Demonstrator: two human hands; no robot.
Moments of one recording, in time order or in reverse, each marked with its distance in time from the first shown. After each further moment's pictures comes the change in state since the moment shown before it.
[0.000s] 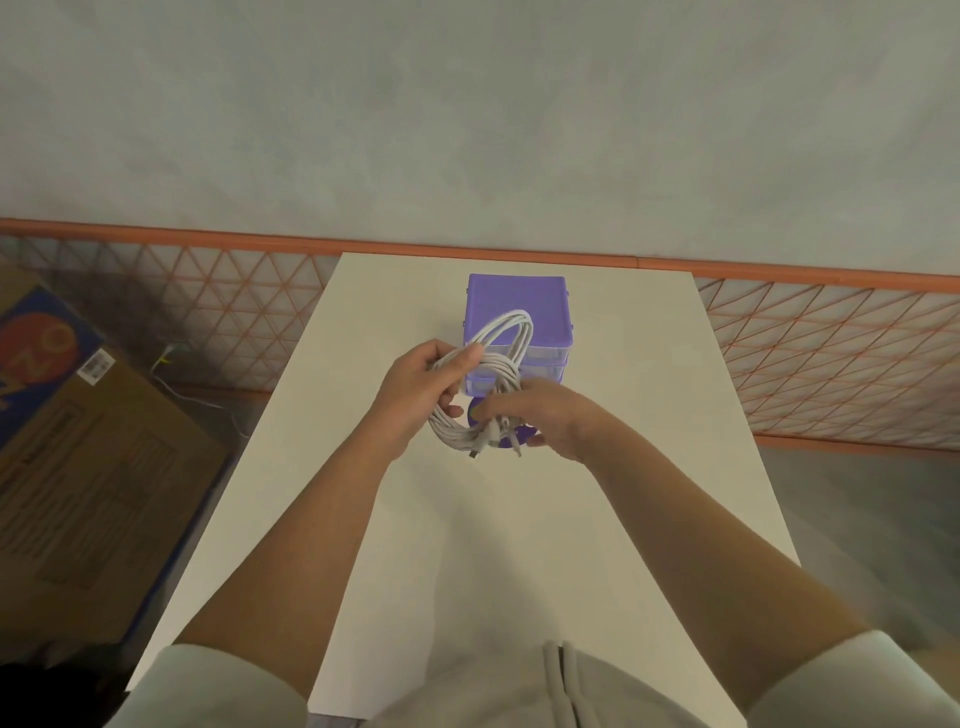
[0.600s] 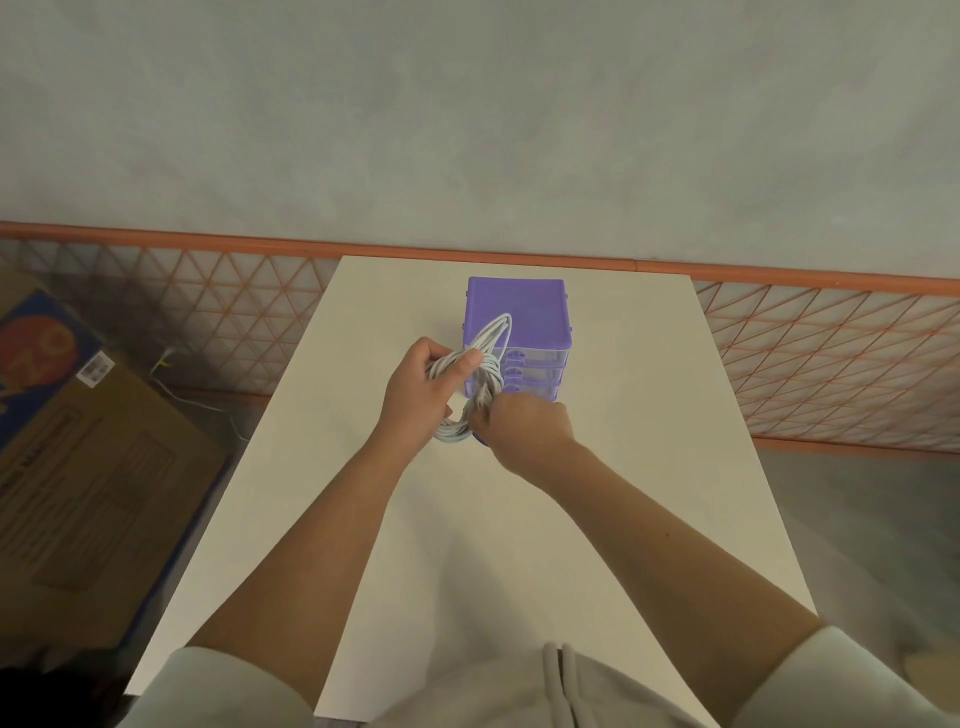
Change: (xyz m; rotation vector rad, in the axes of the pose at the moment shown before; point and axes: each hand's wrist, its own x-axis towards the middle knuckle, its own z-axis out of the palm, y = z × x) left_hand 0.001 -0.010 0.007 0.152 0.190 0.075; right_hand -0.015 -0.003 0.036 -1.213 0.412 -0.242
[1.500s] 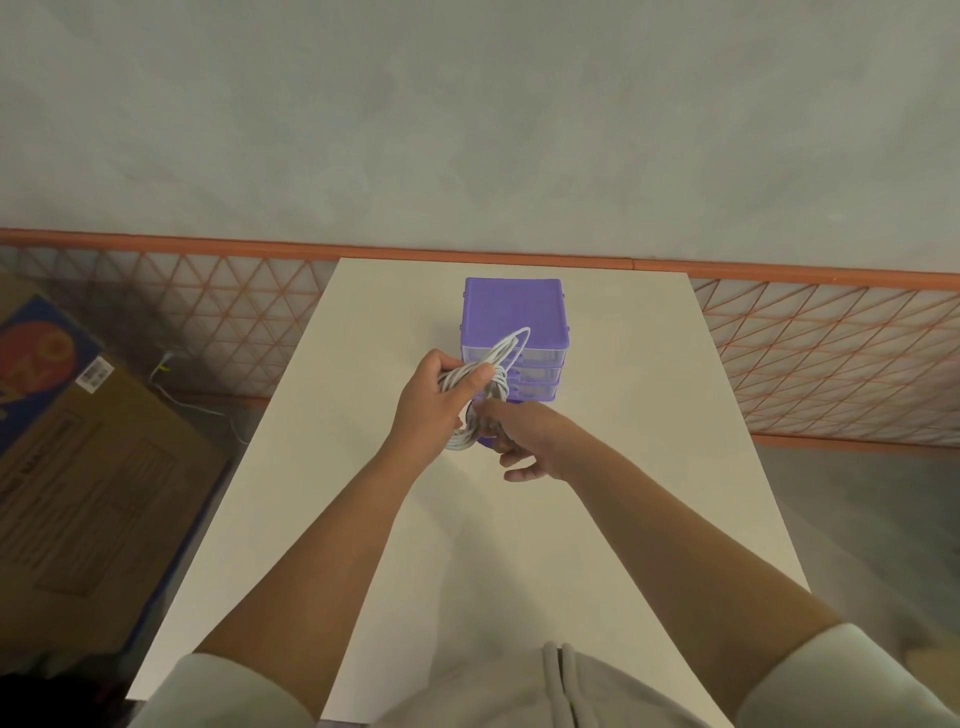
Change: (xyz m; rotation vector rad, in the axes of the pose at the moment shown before) left_hand -0.007 -0.005 0.012 0.052 -0.048 -0.009; right_hand 0.009 0.019 0.006 1.198 -0.460 0.488
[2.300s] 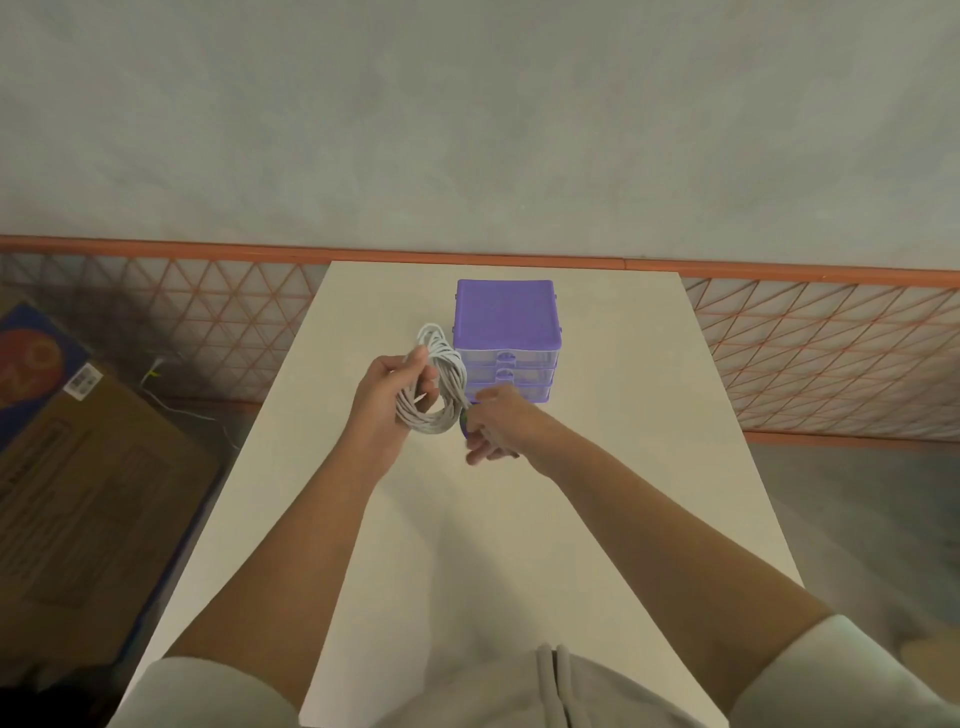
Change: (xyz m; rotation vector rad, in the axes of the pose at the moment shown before) left_hand 0.015 -0.011 -0.026 -0.709 -0.031 -0.175; right_hand 0.007 -0.011 0.009 -0.111 0.003 -0.170
